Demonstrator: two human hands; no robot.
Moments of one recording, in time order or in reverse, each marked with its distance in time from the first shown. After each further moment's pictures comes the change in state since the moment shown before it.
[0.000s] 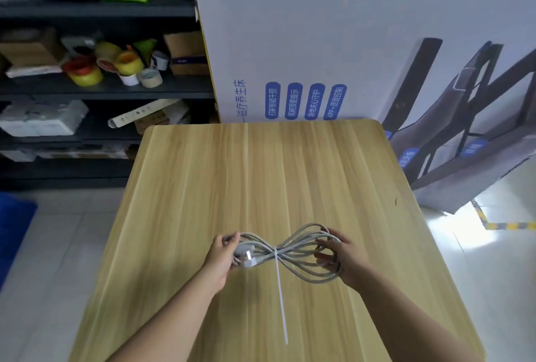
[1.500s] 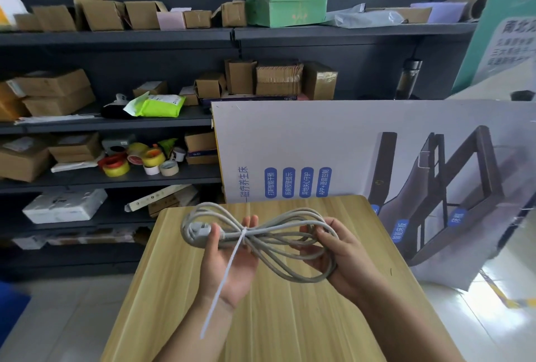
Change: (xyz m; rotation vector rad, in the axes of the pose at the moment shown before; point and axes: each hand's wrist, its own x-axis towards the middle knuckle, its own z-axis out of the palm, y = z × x) left_hand -0.173 0.172 0.020 -1.057 -0.602 0.292; right_hand -0.180 -0.146 0.084 0.193 -0.434 -0.519
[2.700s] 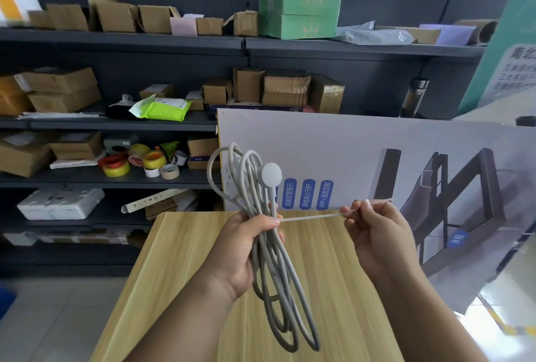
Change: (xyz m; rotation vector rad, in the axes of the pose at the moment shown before) left_hand -0.017 0.020 0.081 0.645 -0.085 0.012; right_hand 0.003 -0.074 0.033 0.132 0.349 -0.320
